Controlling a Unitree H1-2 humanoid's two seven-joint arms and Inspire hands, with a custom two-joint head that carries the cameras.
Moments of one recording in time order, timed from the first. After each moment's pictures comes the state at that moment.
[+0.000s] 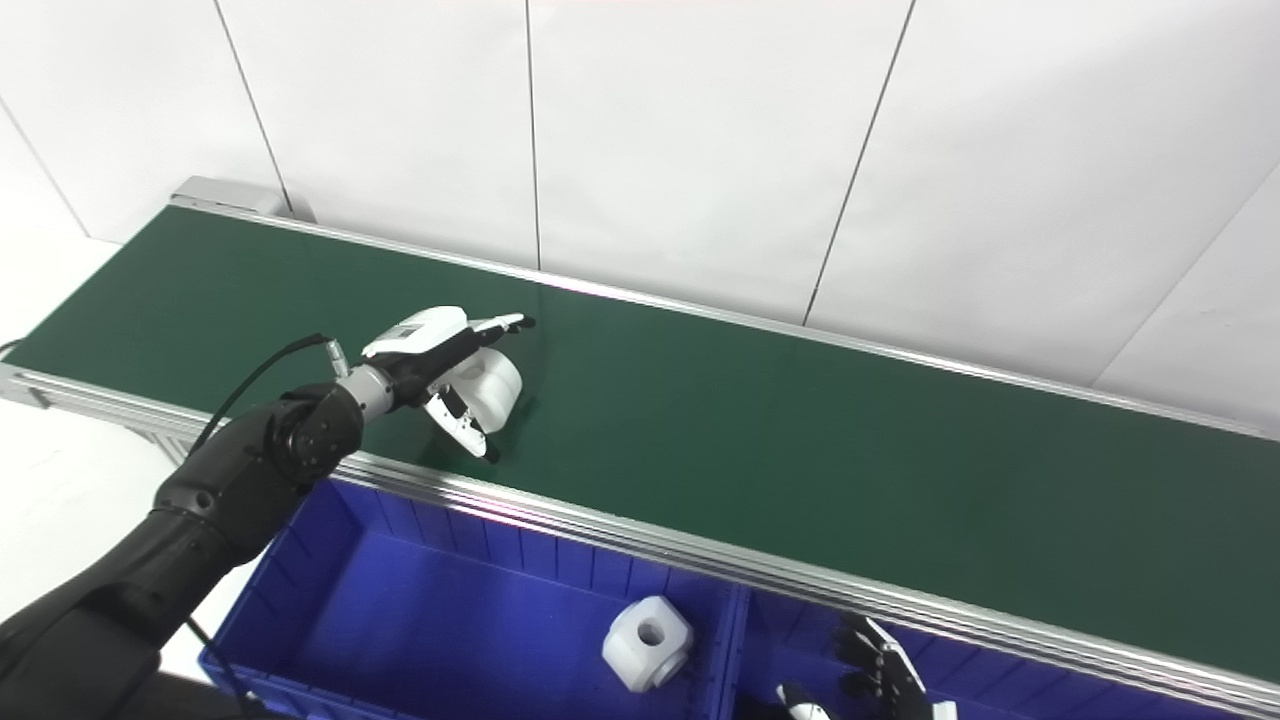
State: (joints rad) left arm -0.65 0.31 -0.37 0.72 0.55 -0.22 -0.17; right arm 0.22 -0.12 0.07 0.30 -0.15 -0.42 -0.27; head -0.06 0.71
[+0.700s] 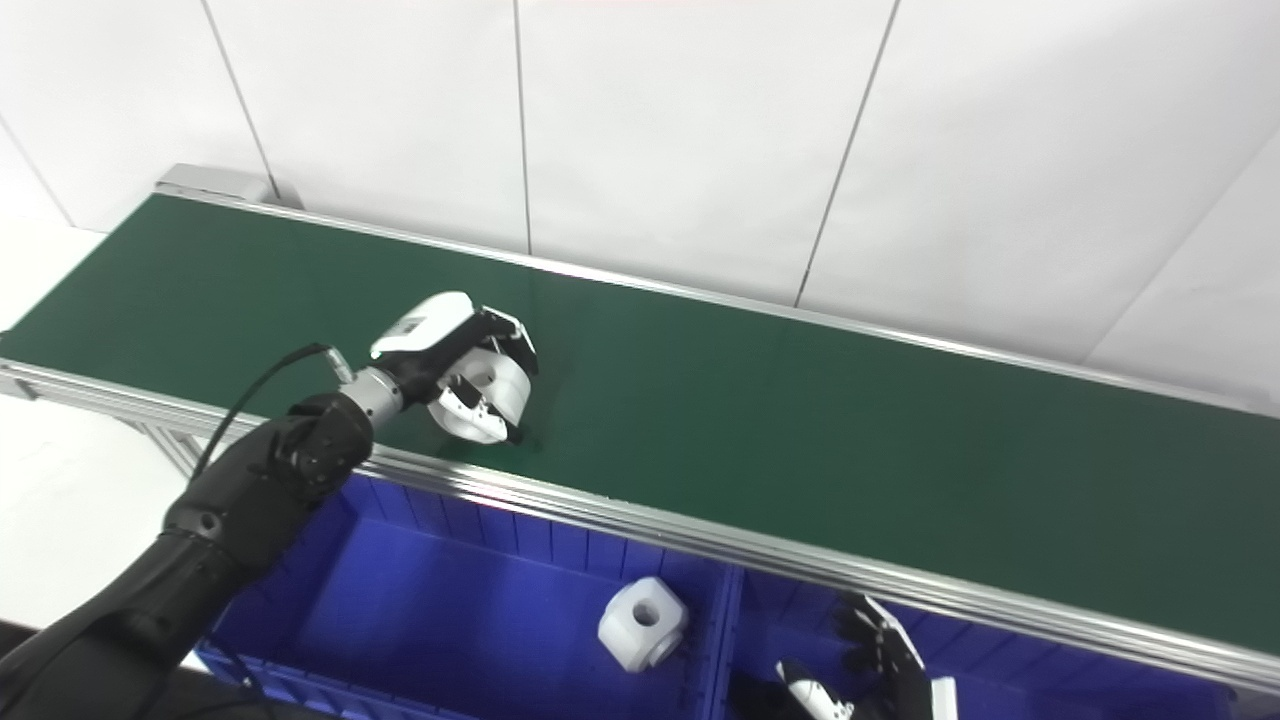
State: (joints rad) left arm -0.53 0.29 -0.31 0.52 0.51 -0.28 -0.07; right arm 0.23 -0.12 0.07 0.28 -0.19 -0.42 -0.30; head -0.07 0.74
